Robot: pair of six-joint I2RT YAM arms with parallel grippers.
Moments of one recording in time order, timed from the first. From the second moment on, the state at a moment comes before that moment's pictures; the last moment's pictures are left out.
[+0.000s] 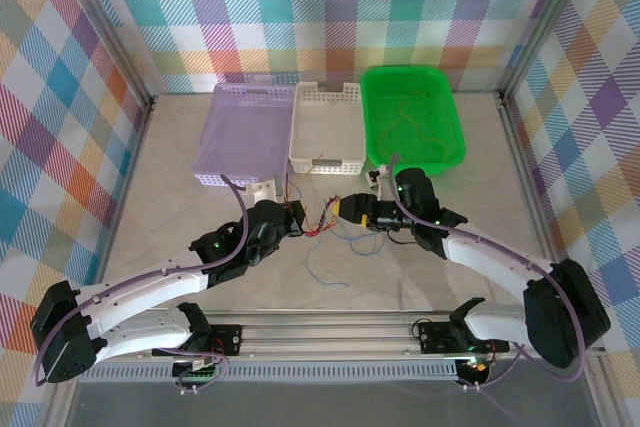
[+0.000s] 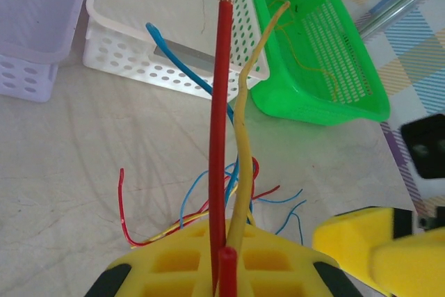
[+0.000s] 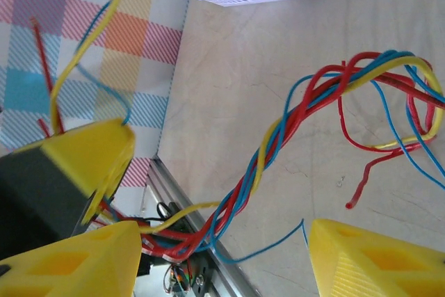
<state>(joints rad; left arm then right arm) -0.95 1.04 0.69 -0.15 -0.41 -0.86 0.60 1.24 0.63 0.12 -0.64 0.90</state>
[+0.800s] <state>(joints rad) -0.98 1.07 0.69 -0.16 -0.49 -0.95 0.77 1.06 0.50 0.26 -0.46 0.84</state>
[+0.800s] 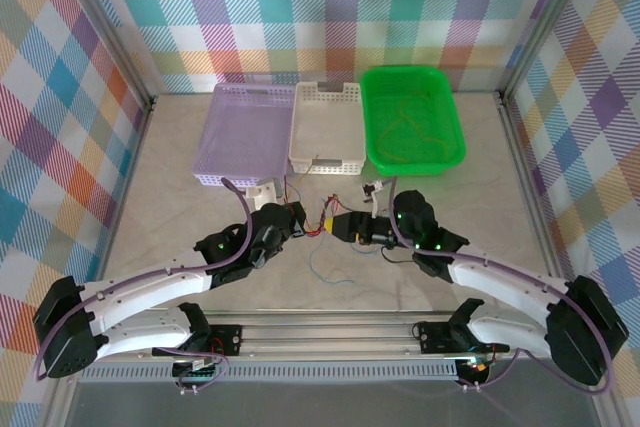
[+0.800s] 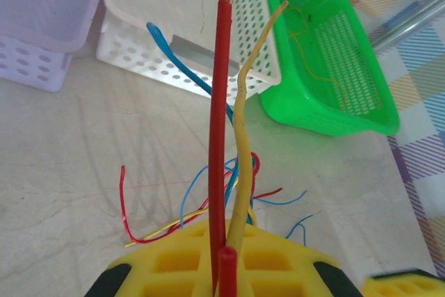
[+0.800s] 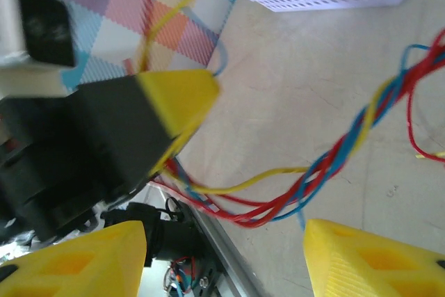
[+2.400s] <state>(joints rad) -0.99 0.93 0.70 -0.29 -0.54 -0.98 1.08 1.02 0.40 0.27 0.26 0.52</state>
